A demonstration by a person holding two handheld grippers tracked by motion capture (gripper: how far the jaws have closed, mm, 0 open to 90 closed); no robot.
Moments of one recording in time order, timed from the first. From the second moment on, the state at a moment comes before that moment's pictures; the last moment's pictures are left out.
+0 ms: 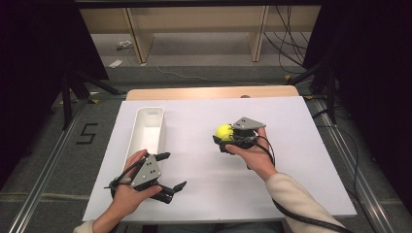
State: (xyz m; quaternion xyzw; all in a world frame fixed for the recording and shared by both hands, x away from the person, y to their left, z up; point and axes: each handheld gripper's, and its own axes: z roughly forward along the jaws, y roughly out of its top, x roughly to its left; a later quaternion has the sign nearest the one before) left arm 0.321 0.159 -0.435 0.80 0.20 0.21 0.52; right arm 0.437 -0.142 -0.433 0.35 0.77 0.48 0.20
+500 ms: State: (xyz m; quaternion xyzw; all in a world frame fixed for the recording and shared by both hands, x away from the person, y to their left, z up) left arm 0.320 0.160 -0.435 0.80 0.20 0.21 0.52; right arm 0.437 -0.138 -0.432 0.35 0.77 0.48 0.20
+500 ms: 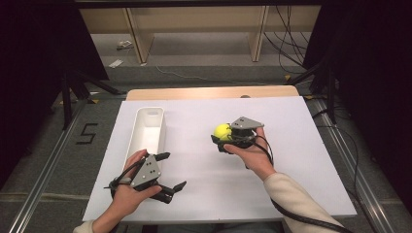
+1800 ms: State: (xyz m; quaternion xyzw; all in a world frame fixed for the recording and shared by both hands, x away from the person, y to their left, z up) left arm 0.320 0.160 -0.435 0.80 0.20 0.21 0.52; right arm 0.438 -0.123 -0.428 0.34 0.78 0.49 0.20
